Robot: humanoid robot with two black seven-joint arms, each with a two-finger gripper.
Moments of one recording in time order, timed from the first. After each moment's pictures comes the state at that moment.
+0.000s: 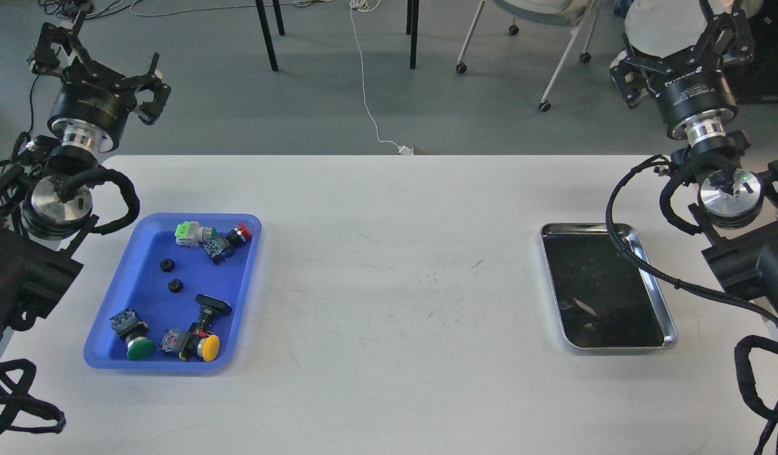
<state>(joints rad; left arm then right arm) -0.76 0.42 -0.97 -0.69 -0.18 -0.37 -0.29 0.82 -0.32 1.02 0.59 0.17 0.49 0.22</state>
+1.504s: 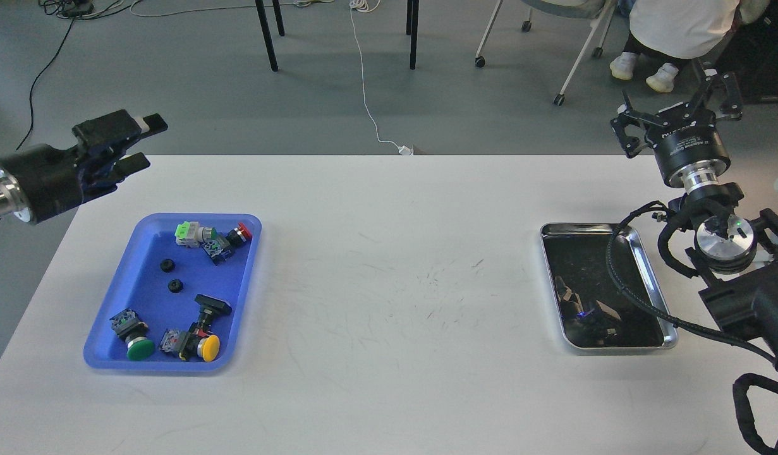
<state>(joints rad) -0.55 1.04 -0.74 -1.29 0.98 -0.42 -0.25 0.69 -0.32 1.05 0.60 0.17 0.49 0.22</state>
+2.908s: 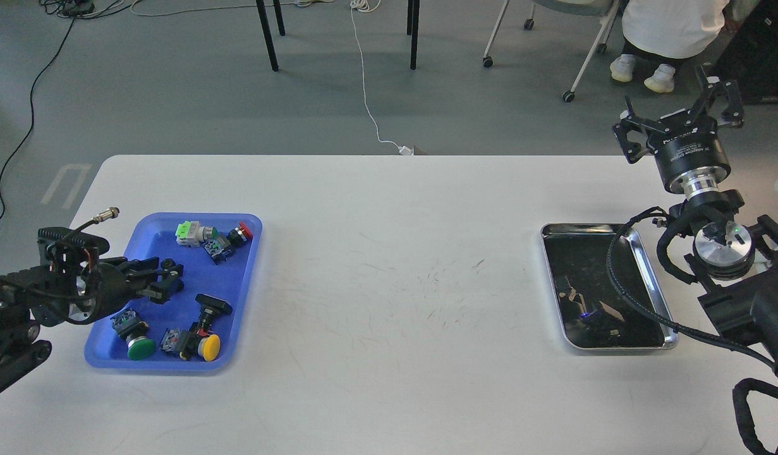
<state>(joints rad) -0.54 0.74 -0.42 -0.94 1.83 -0.06 -0.25 0.68 -0.31 1.05 0.59 0.17 0.49 0.25</state>
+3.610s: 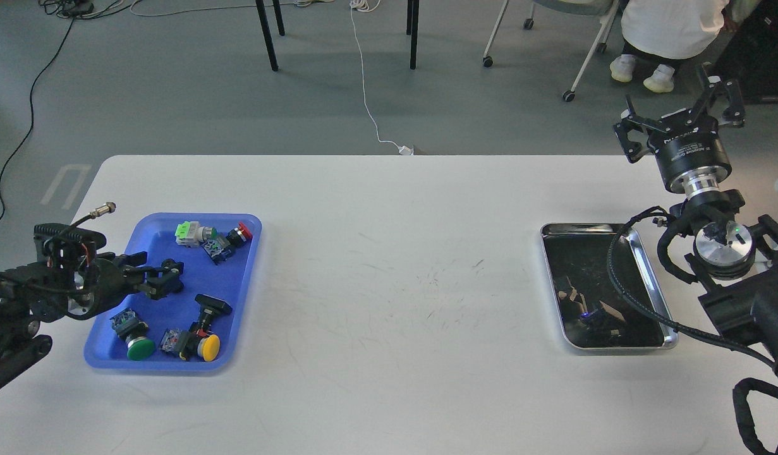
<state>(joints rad) -0.56 0.72 -0.42 -0.90 1.81 -0.06 -0.24 0.68 -0.31 1.05 0.59 0.17 0.49 0.25</state>
